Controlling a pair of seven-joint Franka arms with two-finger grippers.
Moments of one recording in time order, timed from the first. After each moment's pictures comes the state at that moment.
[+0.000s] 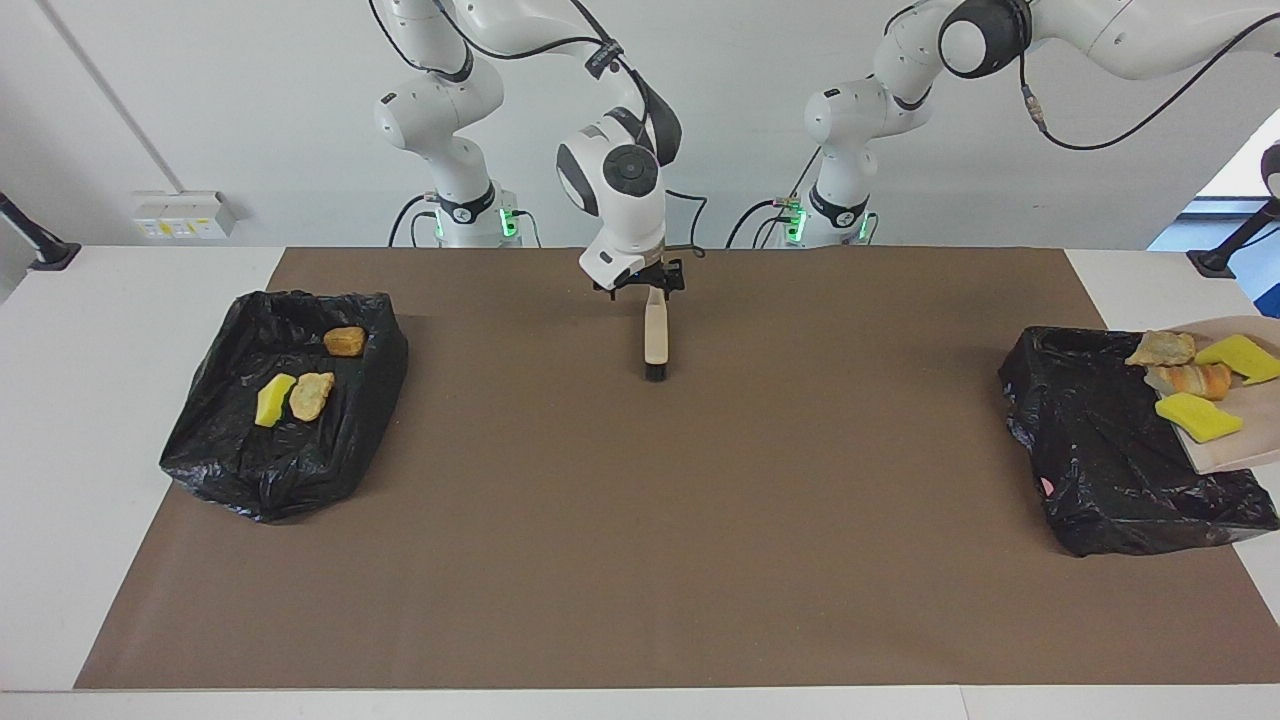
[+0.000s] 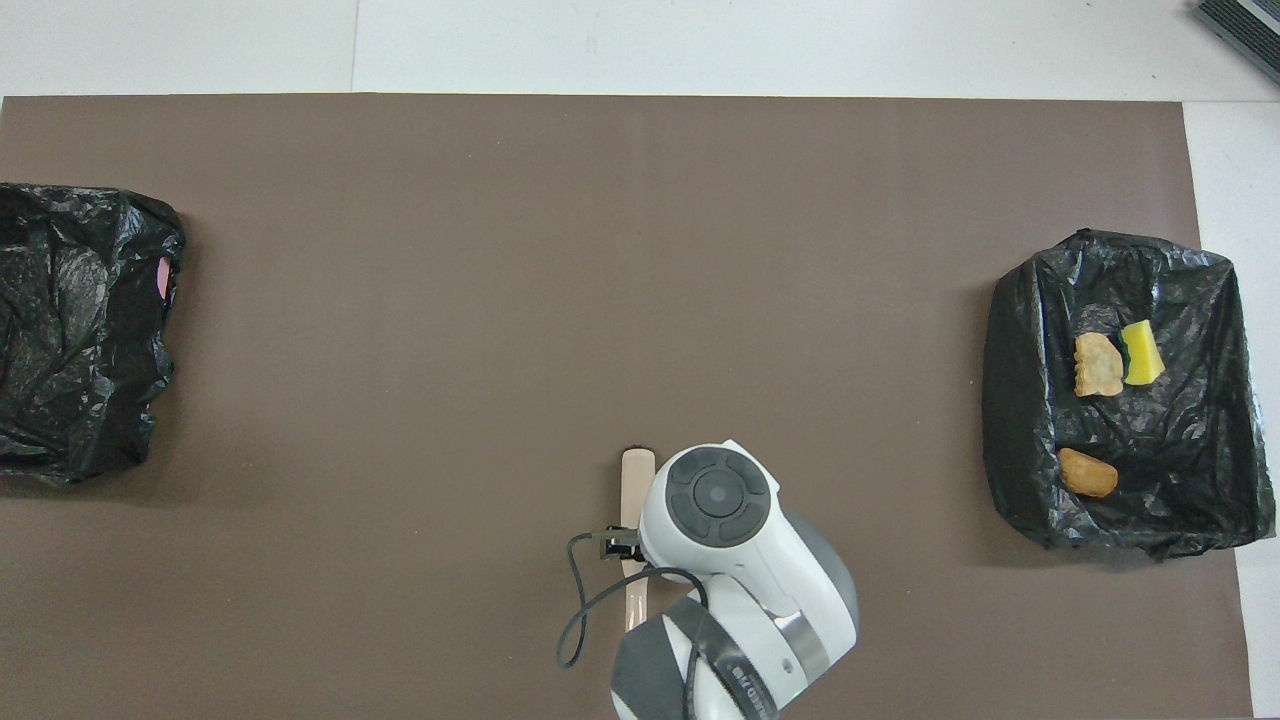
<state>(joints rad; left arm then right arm) 0.20 0.40 0.33 -1.37 0.47 2.20 2.07 0.67 0.09 -0.01 -2.13 0.17 2.09 0.61</state>
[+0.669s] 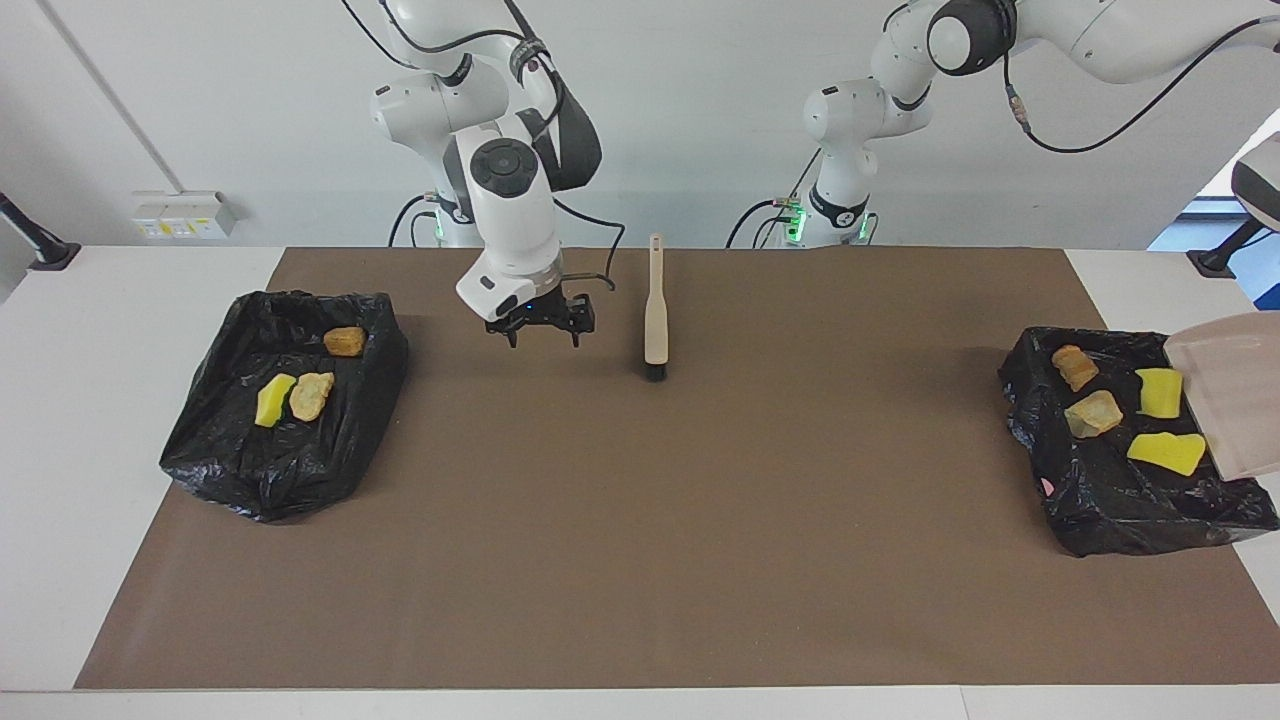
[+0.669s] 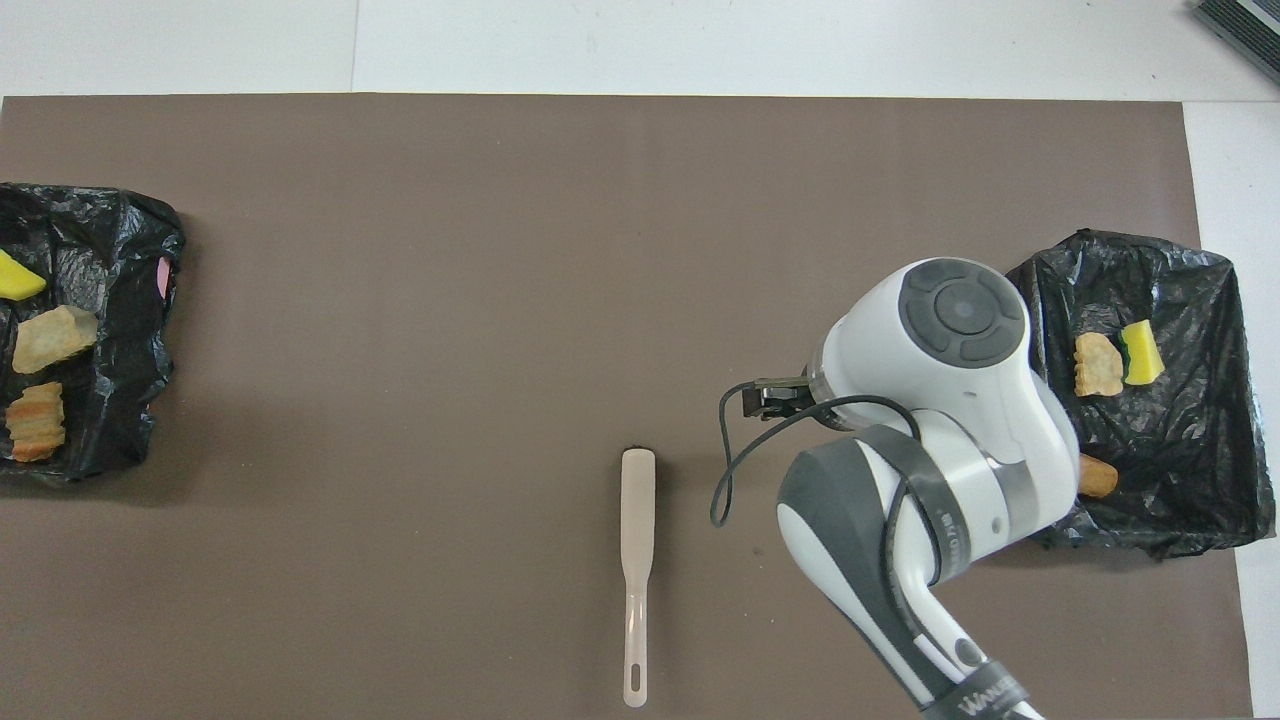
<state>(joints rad) 0.12 0.38 0.33 -1.38 0.82 2.15 1.83 0.37 0.09 -0.02 -1.92 0.03 1.93 0.36</state>
